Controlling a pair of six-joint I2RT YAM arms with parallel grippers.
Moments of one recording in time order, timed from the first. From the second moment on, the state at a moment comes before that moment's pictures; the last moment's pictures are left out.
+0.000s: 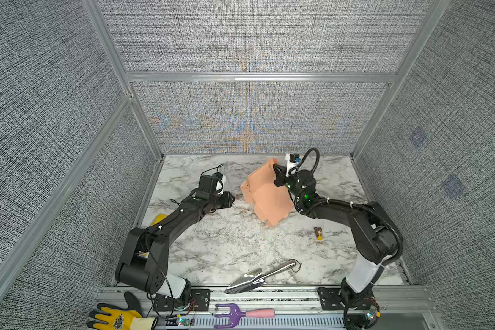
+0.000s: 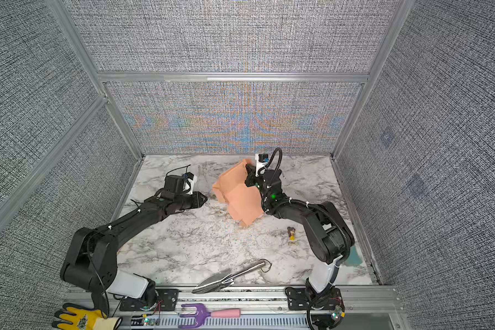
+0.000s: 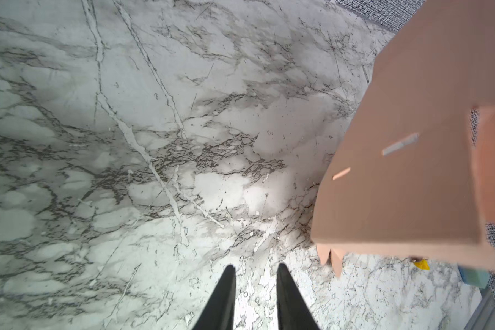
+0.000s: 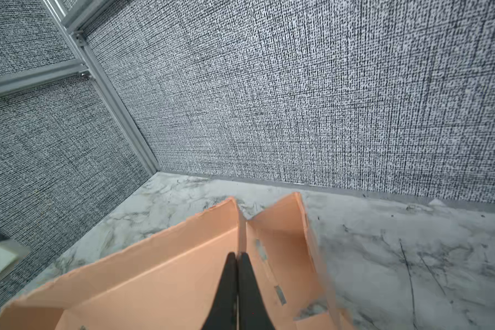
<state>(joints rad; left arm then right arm) -0.36 1.48 0.90 -0.21 0.32 -0.40 0.48 1.82 1.02 0.76 -0.04 0.31</state>
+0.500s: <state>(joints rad) -0.36 1.58 0.93 -0.16 0.35 -0.42 0.49 1.86 1.17 0.45 0.25 0.35</state>
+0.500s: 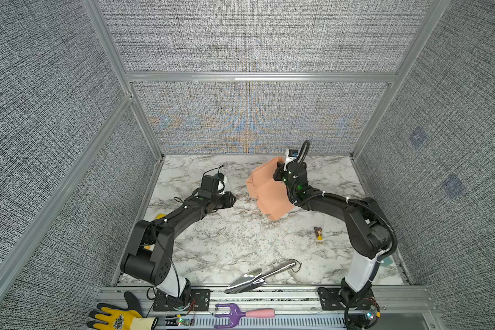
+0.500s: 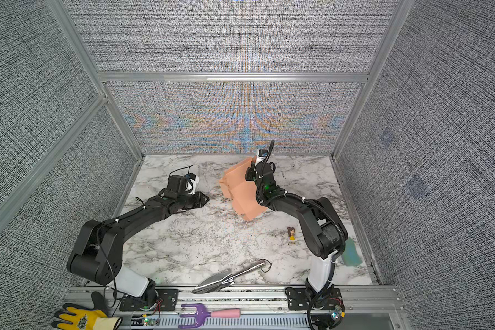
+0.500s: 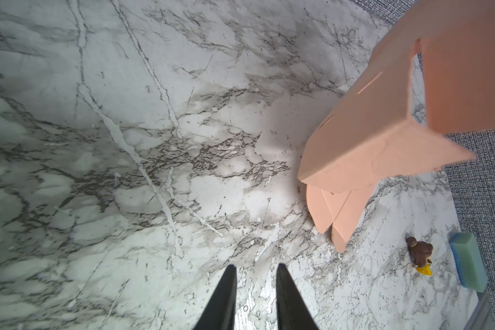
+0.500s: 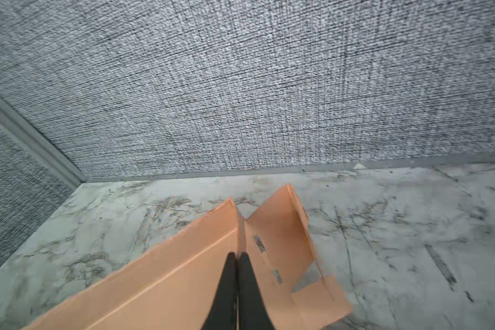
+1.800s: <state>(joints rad) -0.31 1.80 1.12 0.02 0.53 -0.33 0.47 1.97 1.61 -0.37 0.30 0.63</state>
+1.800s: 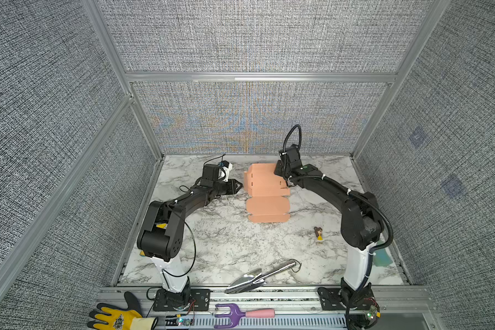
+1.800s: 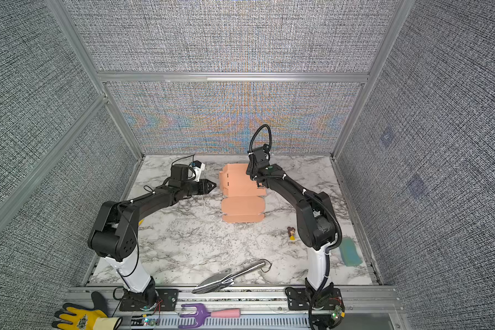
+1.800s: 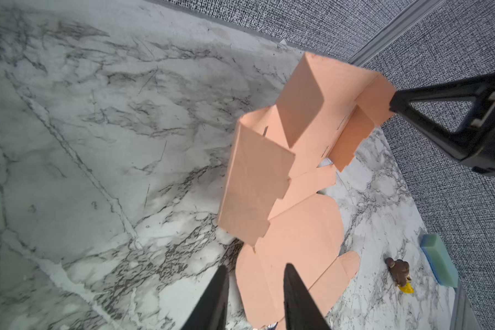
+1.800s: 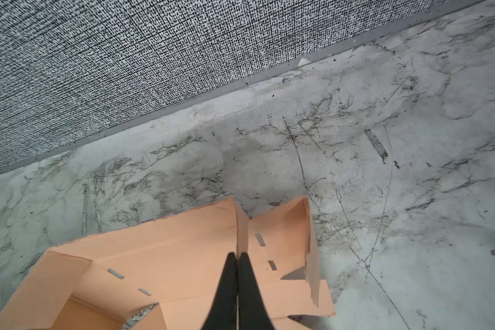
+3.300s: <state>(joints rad) -0.25 1.91 1.19 -0.06 0.43 -0.23 0.52 1.74 1.27 -0.22 0.31 0.71</state>
